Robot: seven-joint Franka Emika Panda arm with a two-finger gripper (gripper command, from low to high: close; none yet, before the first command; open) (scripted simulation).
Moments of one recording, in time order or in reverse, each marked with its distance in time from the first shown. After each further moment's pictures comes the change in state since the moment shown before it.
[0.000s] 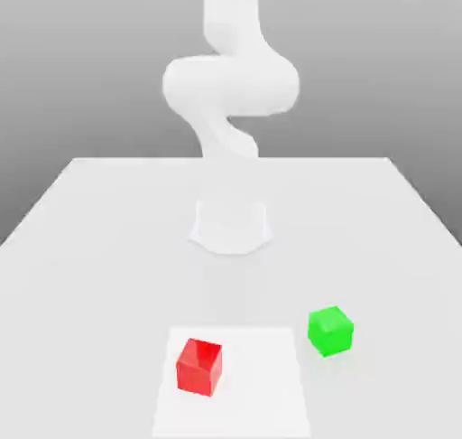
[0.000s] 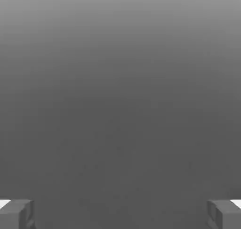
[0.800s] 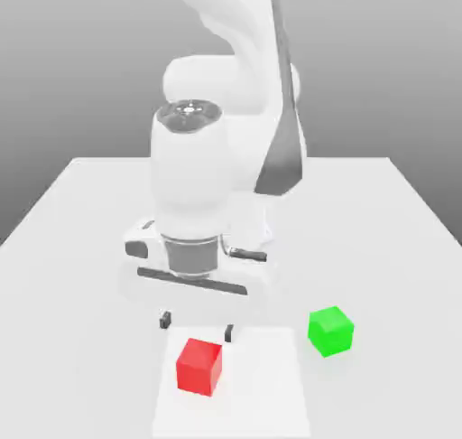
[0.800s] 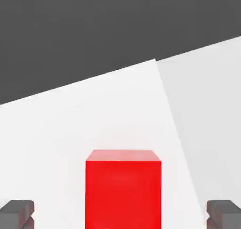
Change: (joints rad) arm -0.082 0.877 -0.012 -0.335 0.008 0.498 0.150
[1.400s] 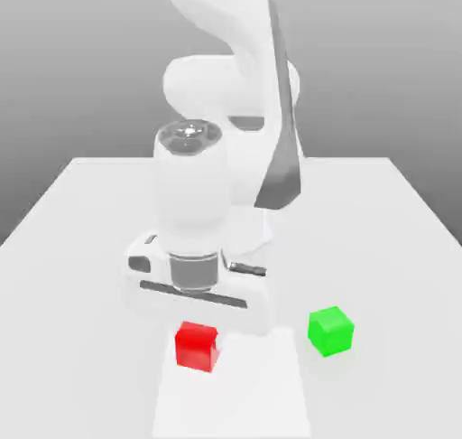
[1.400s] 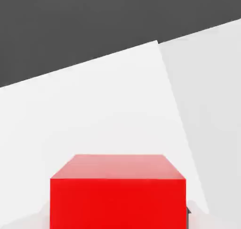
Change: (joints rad) arm 0.053 -0.128 0.041 -0.037 -0.001 -0.093 -0.061
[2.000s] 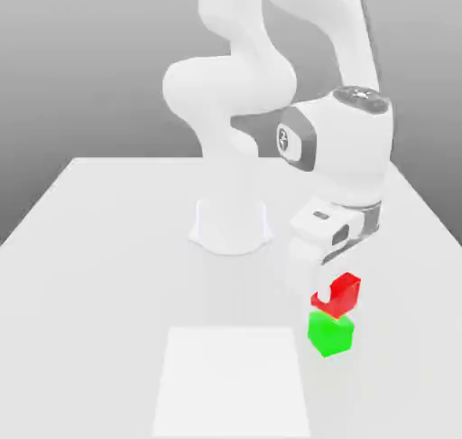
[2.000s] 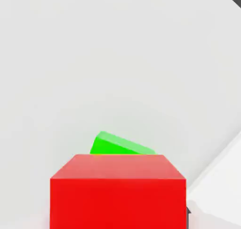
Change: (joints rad) arm 0.340 0.008 0.116 -0.137 -0.038 0.143 -0.396
